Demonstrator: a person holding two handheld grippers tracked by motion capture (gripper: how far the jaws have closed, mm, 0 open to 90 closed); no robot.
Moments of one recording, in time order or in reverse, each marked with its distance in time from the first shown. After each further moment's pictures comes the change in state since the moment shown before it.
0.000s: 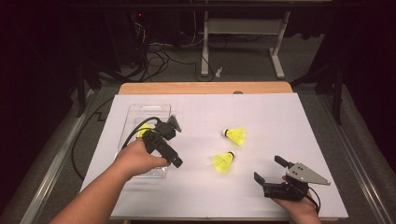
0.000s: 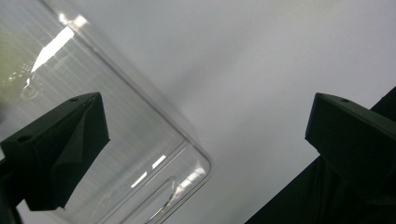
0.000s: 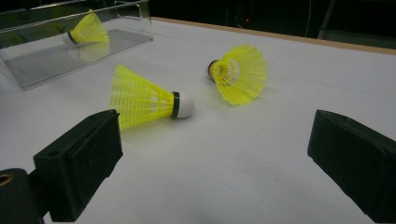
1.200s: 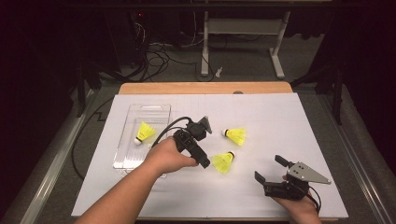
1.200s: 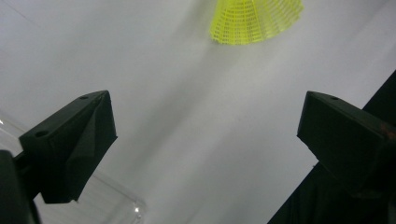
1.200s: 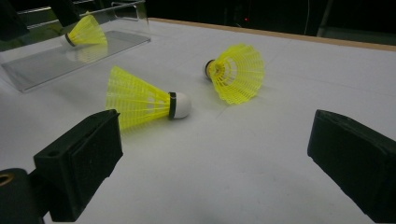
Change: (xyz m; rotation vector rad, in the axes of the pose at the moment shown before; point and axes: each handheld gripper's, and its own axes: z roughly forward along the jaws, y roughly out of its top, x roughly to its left) left arm -0.043 0.054 0.023 -0.021 -0.035 0.114; right arm -0.002 0.000 0.001 0.000 -0.001 0.014
